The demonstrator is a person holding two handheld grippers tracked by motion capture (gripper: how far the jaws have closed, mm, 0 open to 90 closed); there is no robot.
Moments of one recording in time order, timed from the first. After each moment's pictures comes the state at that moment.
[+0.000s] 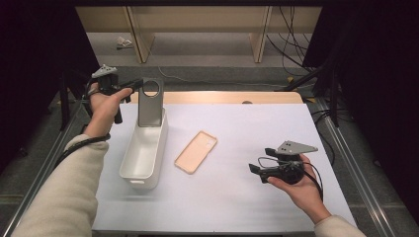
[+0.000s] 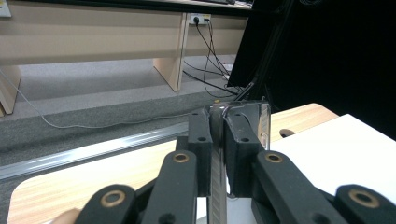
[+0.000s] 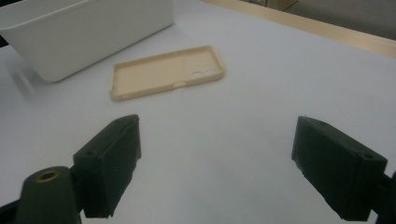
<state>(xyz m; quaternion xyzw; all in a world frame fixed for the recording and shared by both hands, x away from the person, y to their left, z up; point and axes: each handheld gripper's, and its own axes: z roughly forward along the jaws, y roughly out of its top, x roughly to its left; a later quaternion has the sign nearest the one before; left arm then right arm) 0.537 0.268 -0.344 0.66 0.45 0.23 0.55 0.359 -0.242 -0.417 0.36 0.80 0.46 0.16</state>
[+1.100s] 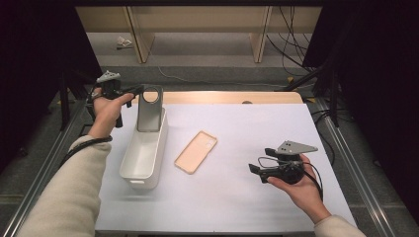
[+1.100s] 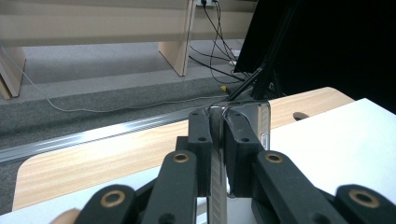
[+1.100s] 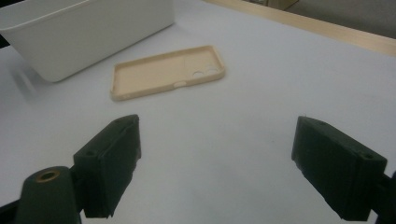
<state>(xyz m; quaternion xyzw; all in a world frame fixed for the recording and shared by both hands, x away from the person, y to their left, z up) 0.546 0.272 -0.368 0.67 0.47 0.22 0.53 0.359 -0.242 -0.418 0.36 0.80 0.46 0.16</state>
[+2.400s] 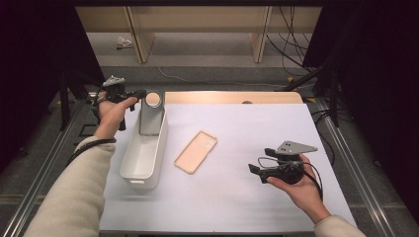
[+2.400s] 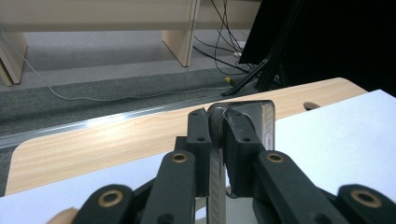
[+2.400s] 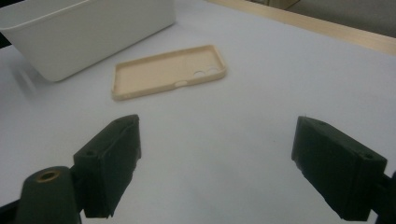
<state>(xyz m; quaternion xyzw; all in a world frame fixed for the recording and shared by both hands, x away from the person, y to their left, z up) 0.554 0.270 -0.389 0.68 0.48 0.22 0.51 0.359 -0.241 -0.418 0.36 0.80 0.46 0.15</state>
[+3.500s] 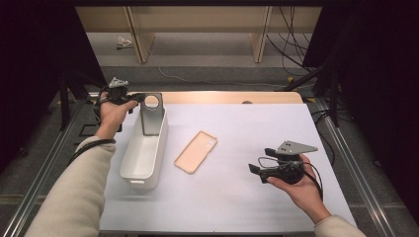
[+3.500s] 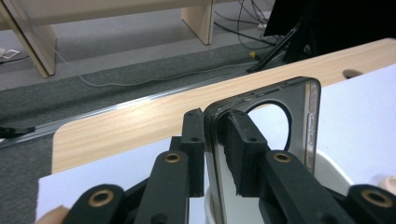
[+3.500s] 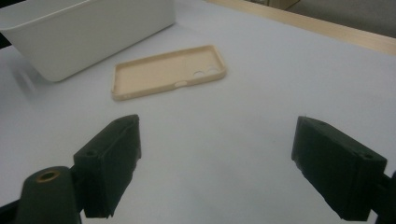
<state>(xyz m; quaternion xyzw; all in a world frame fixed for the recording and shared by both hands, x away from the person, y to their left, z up) 0.558 0.271 -0.398 0.71 0.48 0.26 0.44 0.359 -0.242 -0.418 0.36 0.80 0.46 0.15</state>
